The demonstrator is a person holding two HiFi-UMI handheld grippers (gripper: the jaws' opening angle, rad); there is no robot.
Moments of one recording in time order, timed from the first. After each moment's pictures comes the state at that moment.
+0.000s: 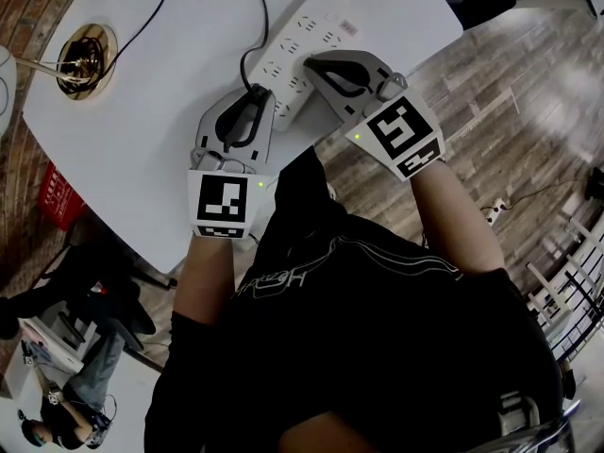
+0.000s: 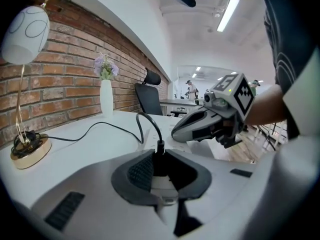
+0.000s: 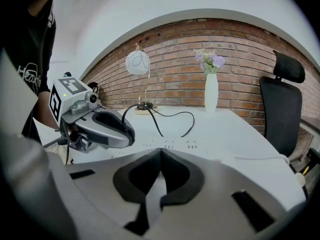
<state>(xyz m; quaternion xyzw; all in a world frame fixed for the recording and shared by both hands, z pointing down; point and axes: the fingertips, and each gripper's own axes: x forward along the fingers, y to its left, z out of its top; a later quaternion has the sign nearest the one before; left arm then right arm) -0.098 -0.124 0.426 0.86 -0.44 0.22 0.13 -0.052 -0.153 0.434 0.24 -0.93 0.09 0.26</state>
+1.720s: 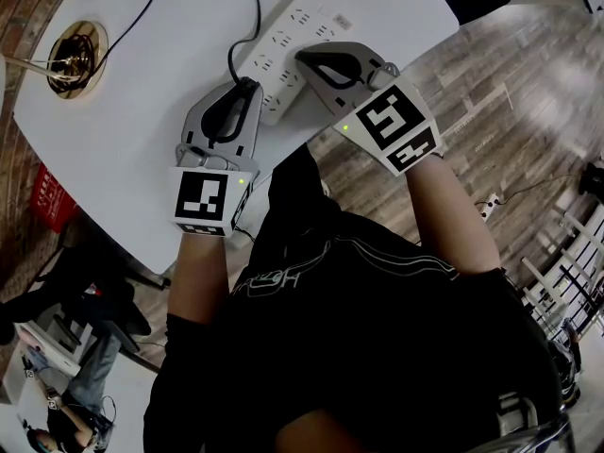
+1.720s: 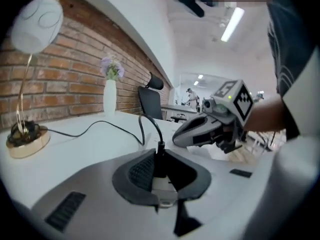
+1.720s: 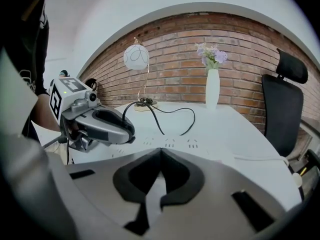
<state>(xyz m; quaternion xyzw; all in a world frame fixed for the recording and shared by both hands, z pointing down) -0.102 -0.125 0.420 0.87 -0.43 0.18 0.15 -0.054 -0.153 0.434 0.24 -0.92 0.10 0.28</state>
